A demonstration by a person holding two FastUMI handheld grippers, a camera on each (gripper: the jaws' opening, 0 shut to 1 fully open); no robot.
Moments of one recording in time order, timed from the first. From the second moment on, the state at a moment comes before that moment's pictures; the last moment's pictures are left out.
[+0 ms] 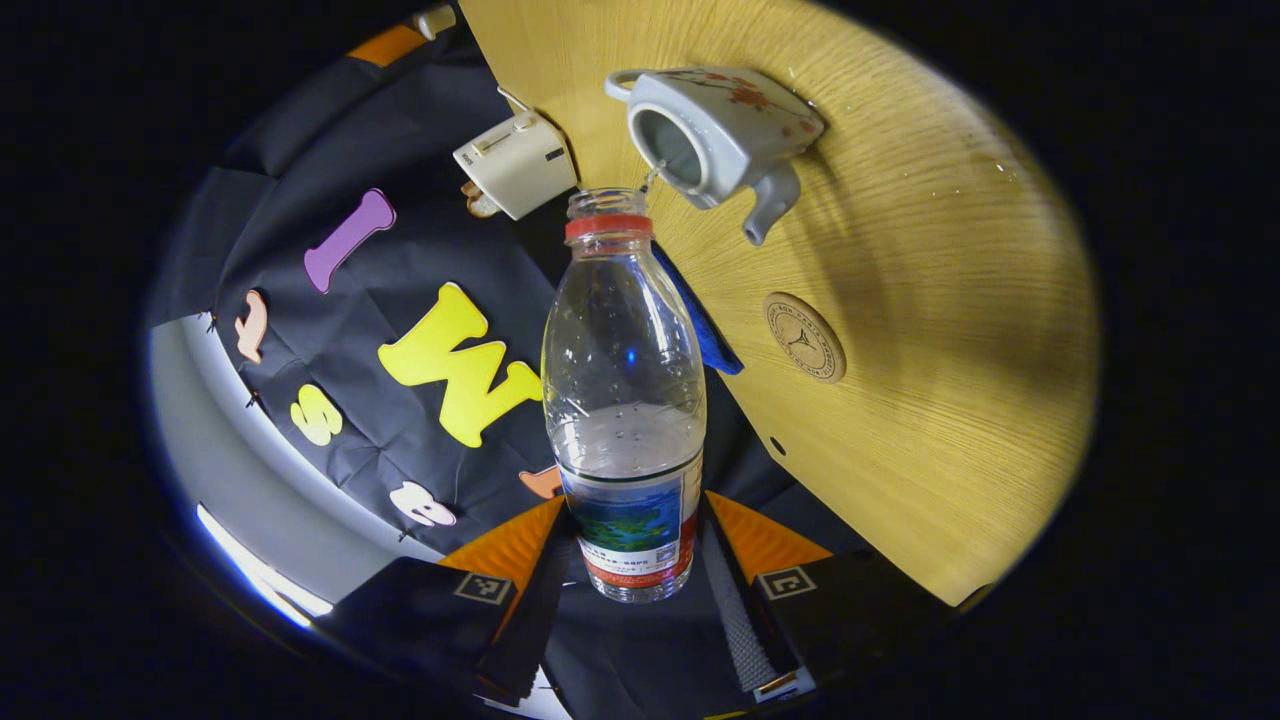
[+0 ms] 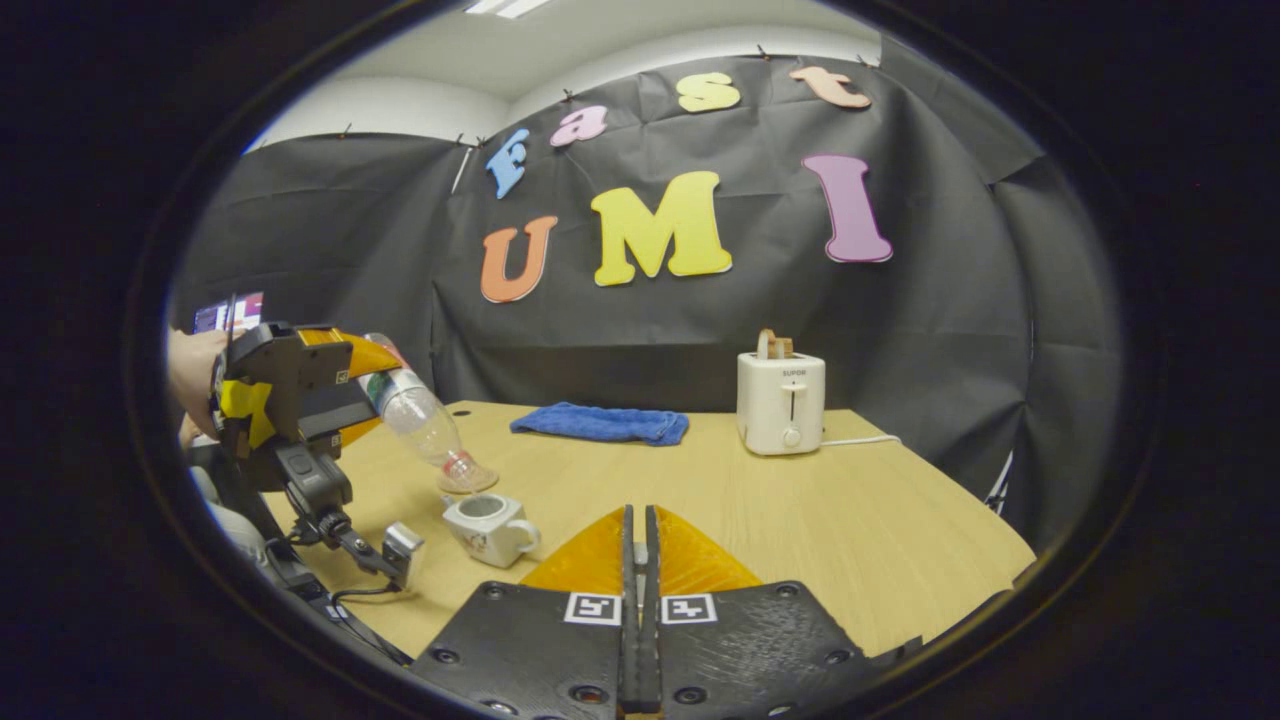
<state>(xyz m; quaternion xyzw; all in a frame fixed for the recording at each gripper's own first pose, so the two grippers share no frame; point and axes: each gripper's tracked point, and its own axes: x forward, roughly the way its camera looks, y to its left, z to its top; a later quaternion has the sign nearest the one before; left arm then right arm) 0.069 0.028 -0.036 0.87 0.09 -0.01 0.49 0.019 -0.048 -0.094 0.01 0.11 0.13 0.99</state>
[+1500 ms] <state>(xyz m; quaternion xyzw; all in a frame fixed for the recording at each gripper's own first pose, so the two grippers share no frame) 0.058 0.028 -0.084 0.10 0.15 -0.04 0.98 0.021 -0.042 -0.081 0.01 0.11 0.12 0.99</state>
